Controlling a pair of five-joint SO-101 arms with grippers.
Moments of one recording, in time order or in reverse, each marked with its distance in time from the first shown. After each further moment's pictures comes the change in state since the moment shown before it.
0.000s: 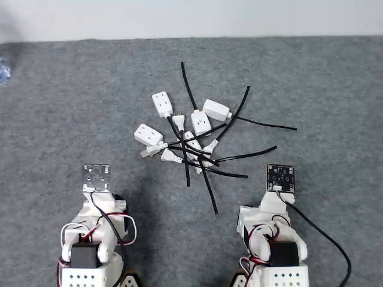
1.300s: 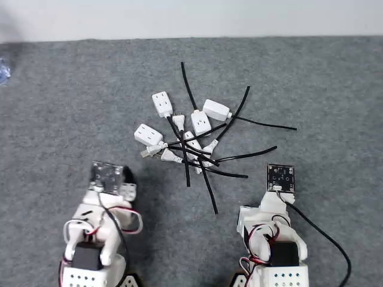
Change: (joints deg) left arm 5.4 0.0 -1.1 -18.7 -6.4; right arm 0.0 0.0 0.0 0.0 0.0
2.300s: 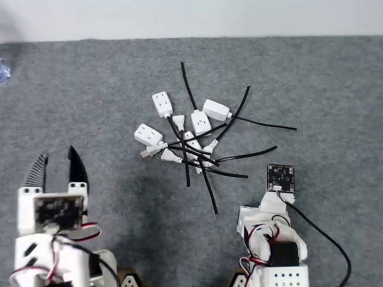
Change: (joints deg) left arm -20.0 3.2 -39.3 11.4 -14.6; right arm 0.0 0.0 0.0 0.0 0.0
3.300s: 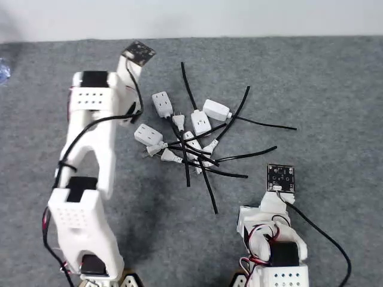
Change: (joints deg) left arm 16.4 127.1 -79.9 19.4 -10.6; right arm 0.0 0.0 0.0 0.0 0.0
